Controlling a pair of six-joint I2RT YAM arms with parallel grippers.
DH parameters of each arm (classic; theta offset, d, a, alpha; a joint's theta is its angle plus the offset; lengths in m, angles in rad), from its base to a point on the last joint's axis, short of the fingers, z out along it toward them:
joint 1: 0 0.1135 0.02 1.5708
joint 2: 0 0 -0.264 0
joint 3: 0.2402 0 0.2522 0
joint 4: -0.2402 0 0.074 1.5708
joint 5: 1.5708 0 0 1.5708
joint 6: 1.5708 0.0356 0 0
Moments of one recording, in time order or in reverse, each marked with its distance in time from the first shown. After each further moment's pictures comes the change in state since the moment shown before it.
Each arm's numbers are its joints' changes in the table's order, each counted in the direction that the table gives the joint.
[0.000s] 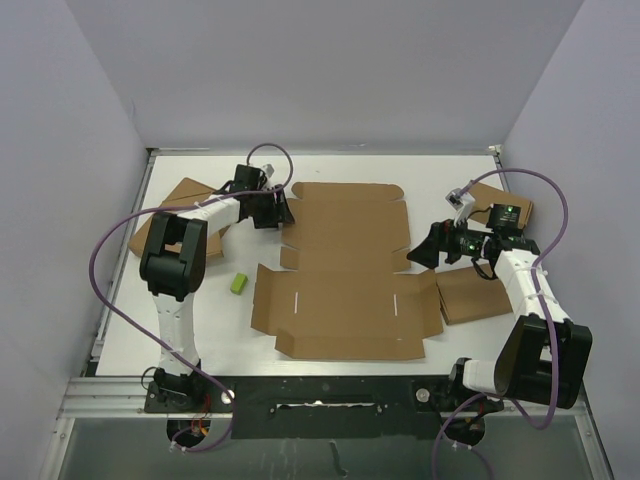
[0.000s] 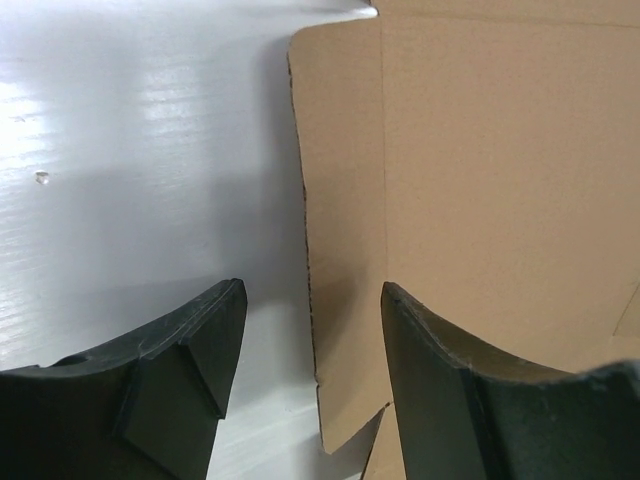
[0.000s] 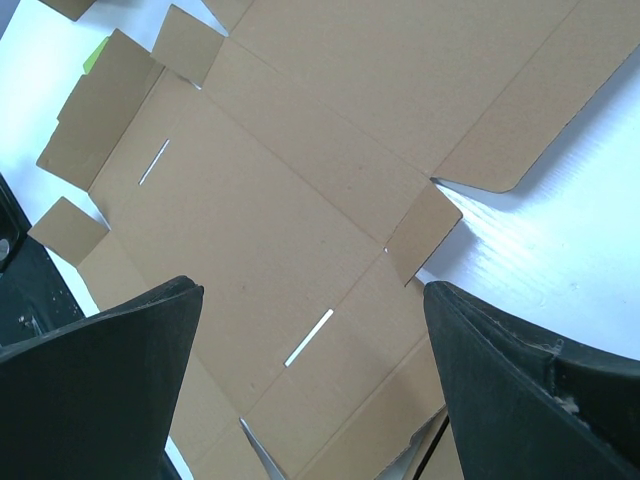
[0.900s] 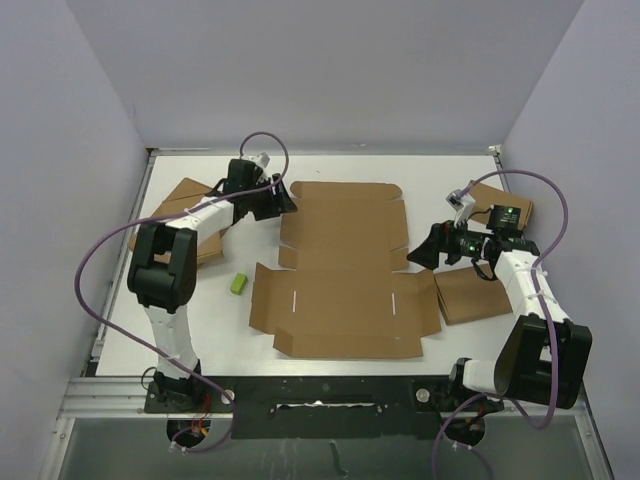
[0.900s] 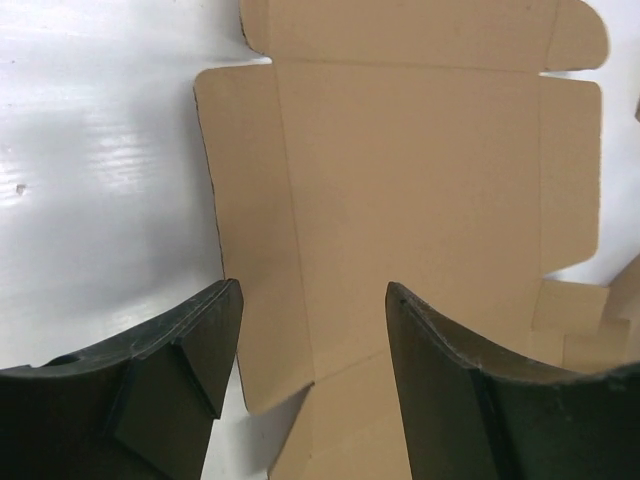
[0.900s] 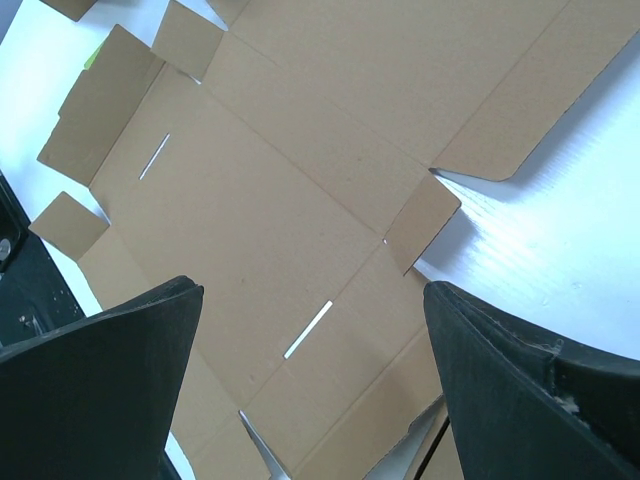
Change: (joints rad) left arm -0.003 0.168 -0.114 0.125 0.029 -0.078; right arm -0.007 0.000 -0.011 0.010 -0.010 0.000
